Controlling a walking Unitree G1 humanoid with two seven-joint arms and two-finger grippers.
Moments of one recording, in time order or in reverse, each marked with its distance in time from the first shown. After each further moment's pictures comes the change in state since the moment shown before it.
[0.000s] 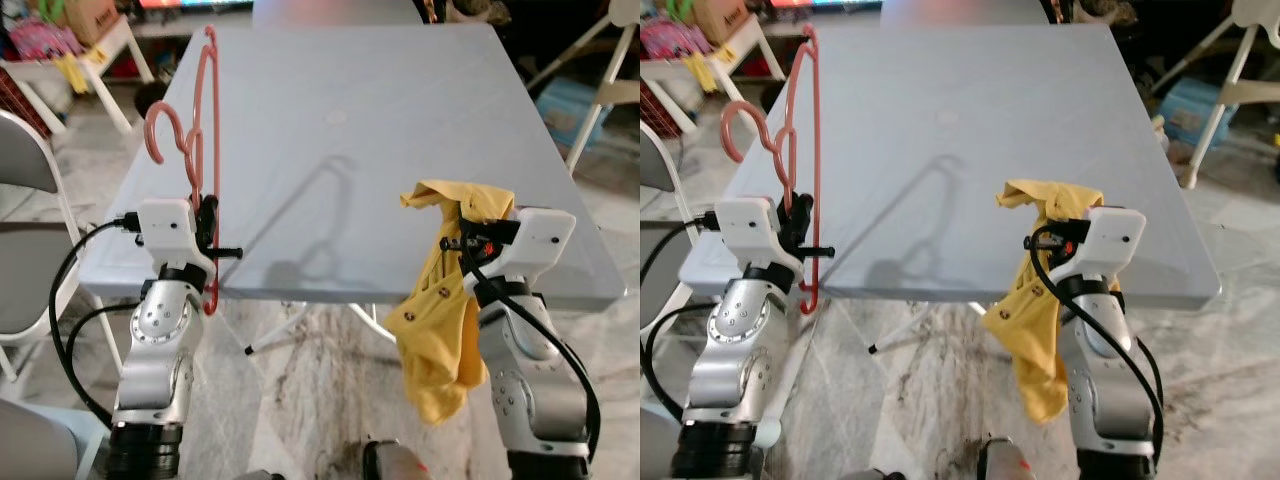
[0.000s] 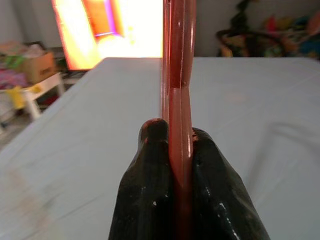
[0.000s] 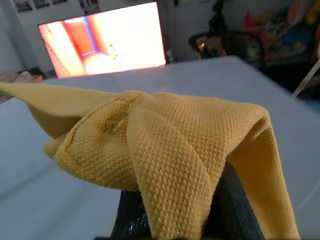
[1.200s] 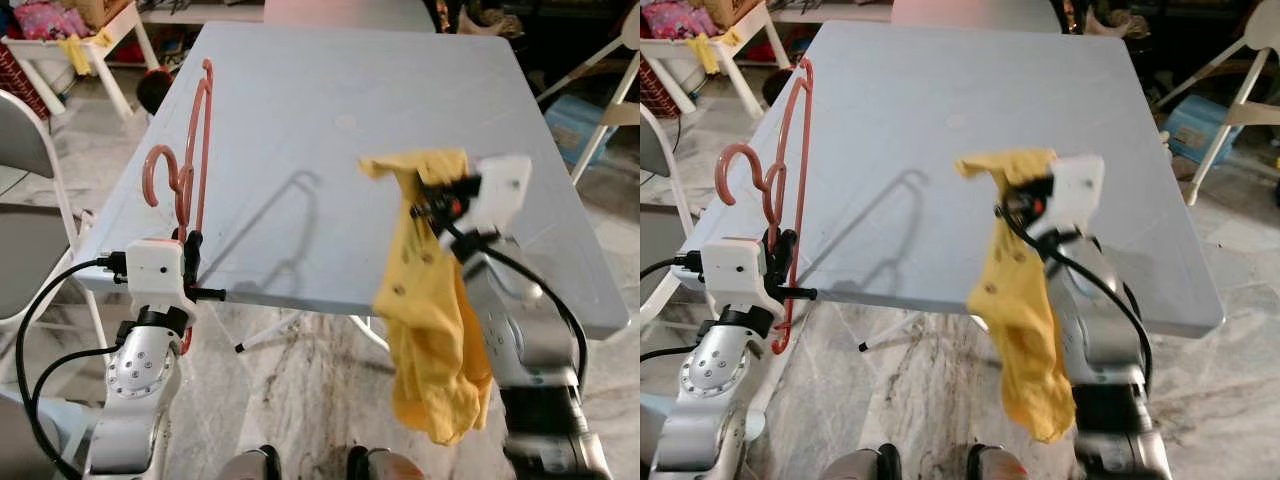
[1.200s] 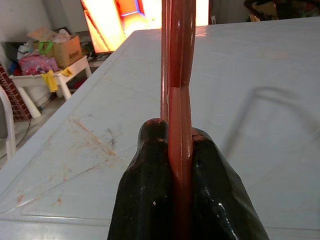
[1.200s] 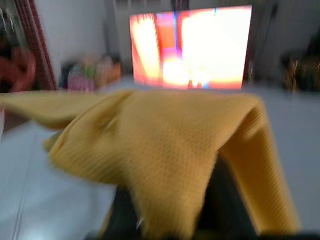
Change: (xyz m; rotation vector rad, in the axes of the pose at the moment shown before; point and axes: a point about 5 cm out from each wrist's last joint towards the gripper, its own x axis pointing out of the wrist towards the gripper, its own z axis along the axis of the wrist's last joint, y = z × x) left arm -0.046 0.023 -0.010 0.151 0.059 0.063; right arm 0.083 0.053 0.054 -0.039 -0.100 0.390
